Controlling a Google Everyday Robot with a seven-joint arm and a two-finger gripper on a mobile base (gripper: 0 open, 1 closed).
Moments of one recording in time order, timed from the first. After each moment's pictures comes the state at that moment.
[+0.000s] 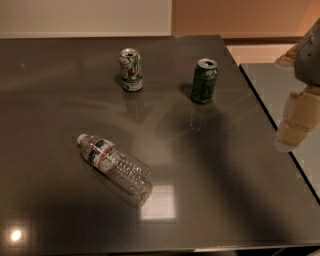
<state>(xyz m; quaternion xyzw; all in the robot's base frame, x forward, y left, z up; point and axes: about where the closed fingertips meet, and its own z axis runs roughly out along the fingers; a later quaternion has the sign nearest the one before) 0.438 -0.217 0.976 -0.60 0.78 -0.03 0.16</state>
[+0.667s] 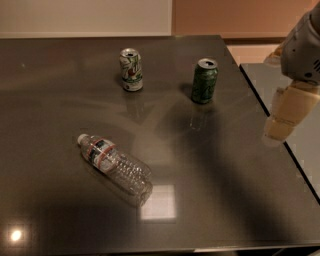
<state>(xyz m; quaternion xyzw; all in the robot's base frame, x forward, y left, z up) 0.448 -0.202 0.976 -0.60 0.78 -0.03 0.16</state>
